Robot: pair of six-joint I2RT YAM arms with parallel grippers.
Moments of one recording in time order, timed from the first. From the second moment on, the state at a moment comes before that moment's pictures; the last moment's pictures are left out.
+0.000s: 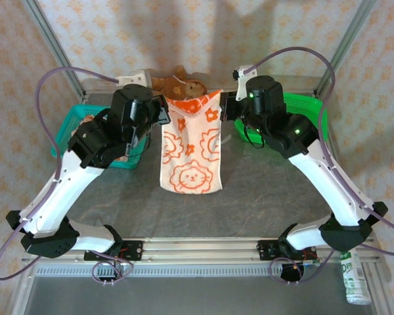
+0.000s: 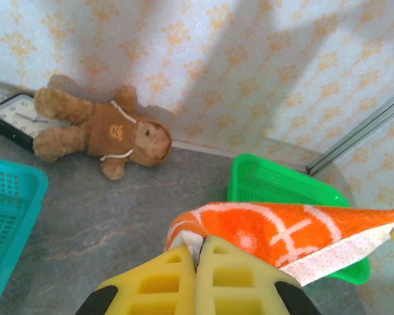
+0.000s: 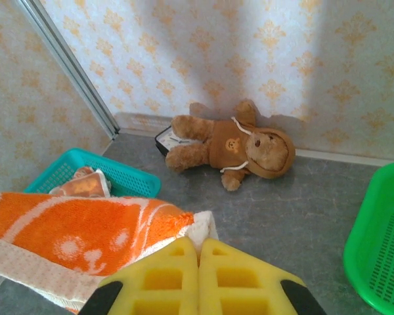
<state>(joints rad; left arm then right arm) -0.72 1.33 1.87 -0.94 -0.48 -0.66 0.71 1.37 1.78 -0.75 0.19 0.31</state>
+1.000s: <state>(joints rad) -0.76 1.16 1.83 -0.93 -0.45 -0.70 0.73 1.17 1.71 -0.73 0.11 0.44</state>
